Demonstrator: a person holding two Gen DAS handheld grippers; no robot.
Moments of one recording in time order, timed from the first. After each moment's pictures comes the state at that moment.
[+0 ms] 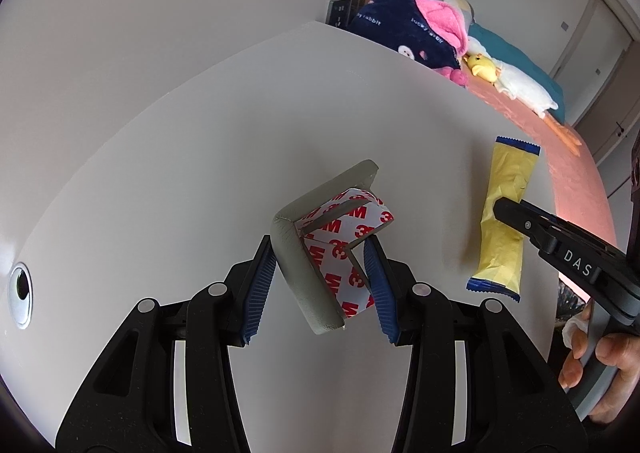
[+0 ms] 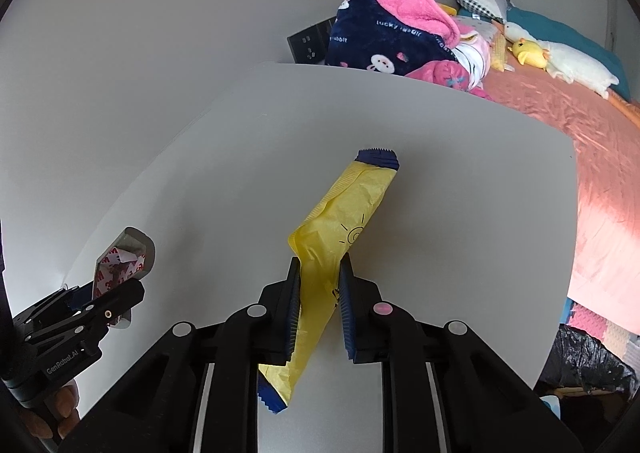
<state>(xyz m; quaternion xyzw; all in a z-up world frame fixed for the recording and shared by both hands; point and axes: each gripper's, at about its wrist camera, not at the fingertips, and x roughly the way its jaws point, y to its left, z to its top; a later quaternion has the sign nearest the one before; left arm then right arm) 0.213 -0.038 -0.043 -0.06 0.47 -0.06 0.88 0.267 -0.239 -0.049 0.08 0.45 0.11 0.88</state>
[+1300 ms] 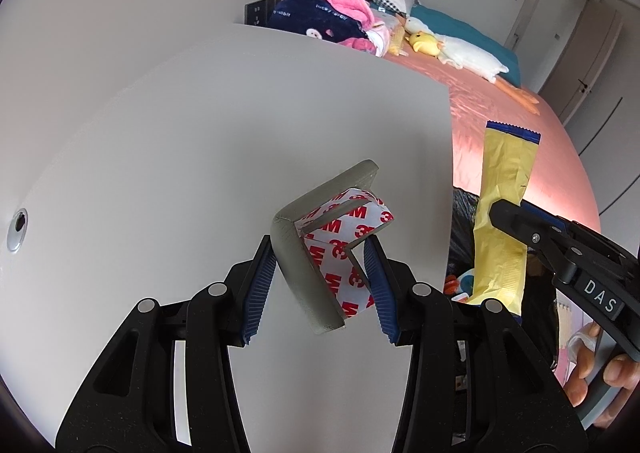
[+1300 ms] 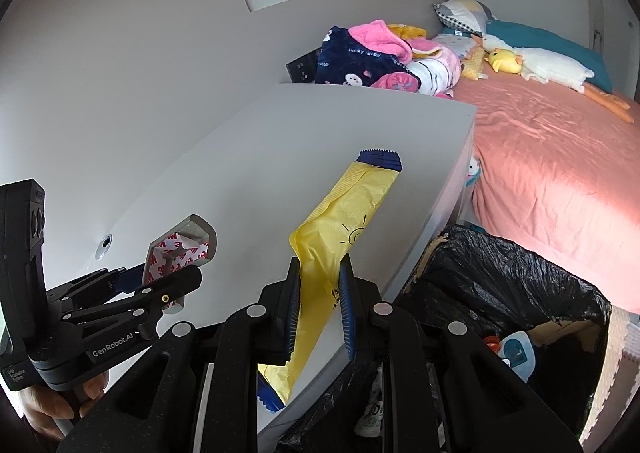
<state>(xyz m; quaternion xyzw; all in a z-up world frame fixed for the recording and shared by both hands) 0.100 -0.140 -0.021 -0.01 0.46 -0.13 0.88 0.110 -0.319 -0.012 0.10 0.41 0.11 0.90</state>
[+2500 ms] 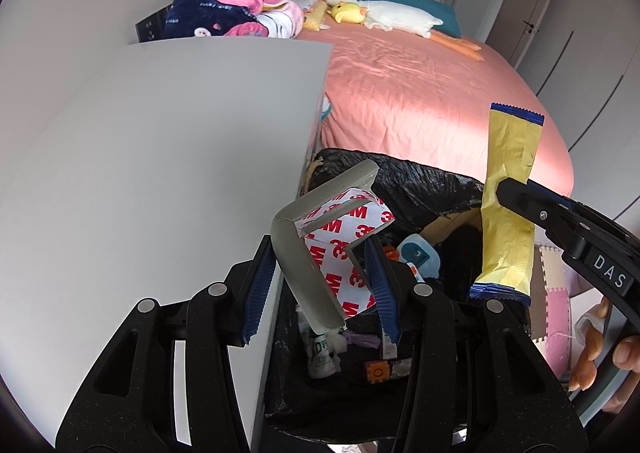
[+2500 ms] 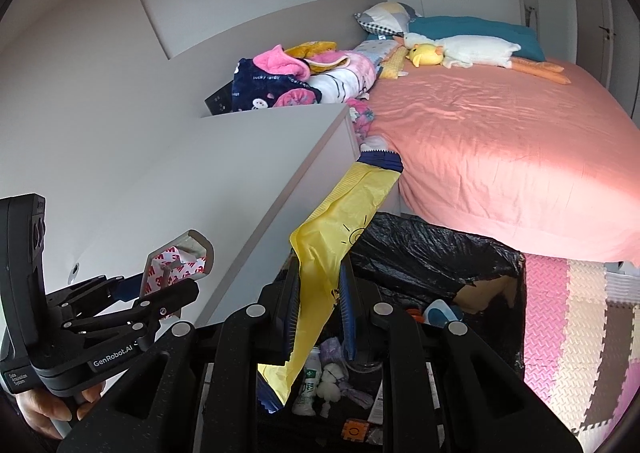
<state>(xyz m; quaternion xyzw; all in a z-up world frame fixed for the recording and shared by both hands) 0.065 -0.273 -0.028 0.06 0.46 -0.23 0.85 0.037 -0.442 -0.014 0.15 0.39 0.01 0.91</state>
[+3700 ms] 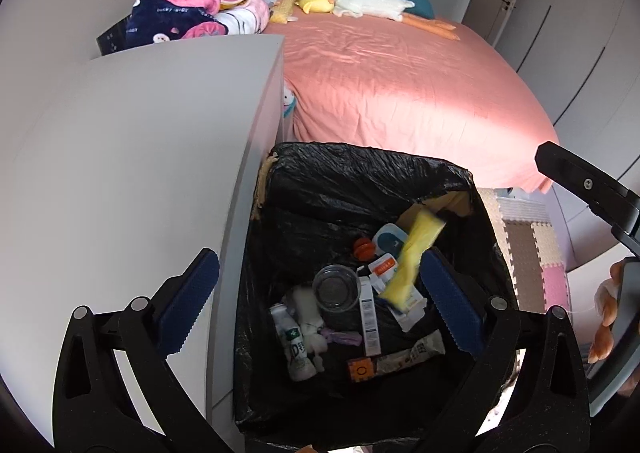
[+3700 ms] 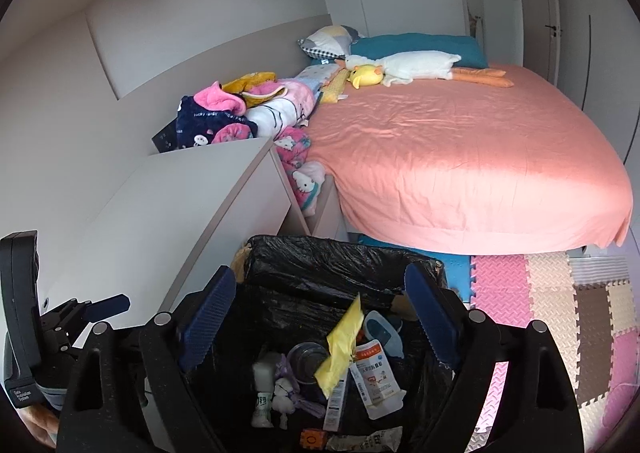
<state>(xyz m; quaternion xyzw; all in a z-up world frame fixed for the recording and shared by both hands) 0.060 -0.315 -0.035 0.08 0.47 -0.26 0.84 0.004 -0.497 -0.003 0.16 0.35 -0.09 0.92</state>
